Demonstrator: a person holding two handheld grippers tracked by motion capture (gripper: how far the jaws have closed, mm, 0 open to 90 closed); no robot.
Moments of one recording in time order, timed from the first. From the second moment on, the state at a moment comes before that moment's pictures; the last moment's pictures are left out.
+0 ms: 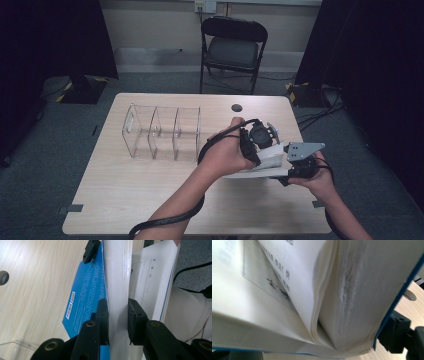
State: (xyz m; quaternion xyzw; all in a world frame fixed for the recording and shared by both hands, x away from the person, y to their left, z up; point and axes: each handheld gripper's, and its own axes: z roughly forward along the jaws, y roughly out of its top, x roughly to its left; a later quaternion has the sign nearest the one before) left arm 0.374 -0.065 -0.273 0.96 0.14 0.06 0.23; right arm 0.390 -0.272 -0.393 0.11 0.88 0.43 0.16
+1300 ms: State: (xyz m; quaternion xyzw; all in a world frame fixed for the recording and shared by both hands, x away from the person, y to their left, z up) left arm 0.387 -0.046 -0.263 0.94 0.11 0.12 0.29; right arm 0.401 -0.273 -0.381 0.09 0.88 0.45 0.08
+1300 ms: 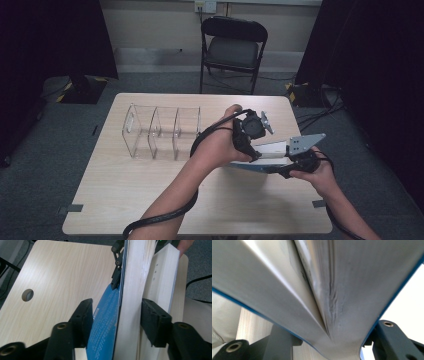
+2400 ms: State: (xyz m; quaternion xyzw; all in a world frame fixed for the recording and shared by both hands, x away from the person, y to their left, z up) left arm 0.387 0.017 -0.267 0.93 0.18 0.07 0.30; right arm 0.413 -0.277 -0.380 0.11 0.88 0.46 0.06
